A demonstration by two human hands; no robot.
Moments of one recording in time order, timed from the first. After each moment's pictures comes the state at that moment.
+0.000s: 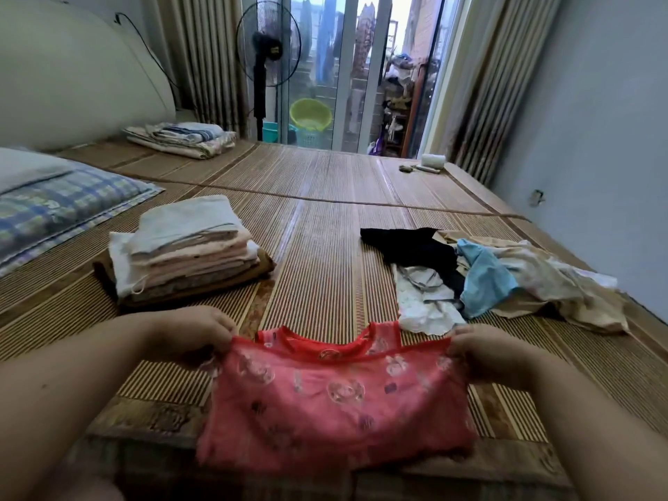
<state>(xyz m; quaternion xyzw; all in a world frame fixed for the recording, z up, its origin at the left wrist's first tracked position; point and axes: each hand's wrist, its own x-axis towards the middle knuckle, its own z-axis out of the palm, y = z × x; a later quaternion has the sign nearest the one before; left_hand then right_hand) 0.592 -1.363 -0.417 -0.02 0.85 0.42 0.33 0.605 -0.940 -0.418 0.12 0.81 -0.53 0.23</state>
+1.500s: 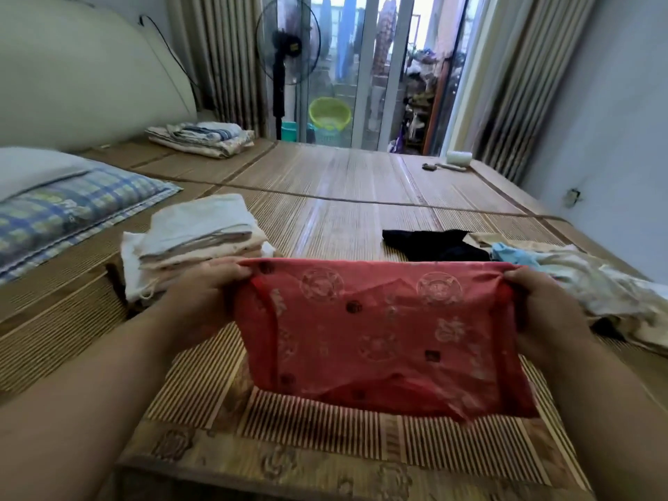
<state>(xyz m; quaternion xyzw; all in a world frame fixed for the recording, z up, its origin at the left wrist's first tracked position) 0.572 -1.343 -0.403 0.00 0.62 0.78 0.04 0.566 -0.970 -0.389 0.11 0.60 -0.79 -0.11</state>
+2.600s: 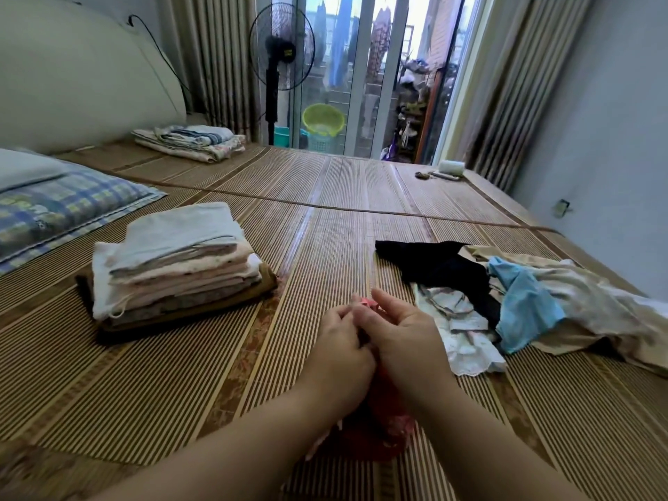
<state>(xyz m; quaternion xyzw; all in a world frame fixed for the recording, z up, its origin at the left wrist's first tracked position) 0.577 -1.193 -0.436 0.08 0.77 0.63 -0.03 0.575 -1.097 -0.408 0.02 0.73 -0.68 -0.06</state>
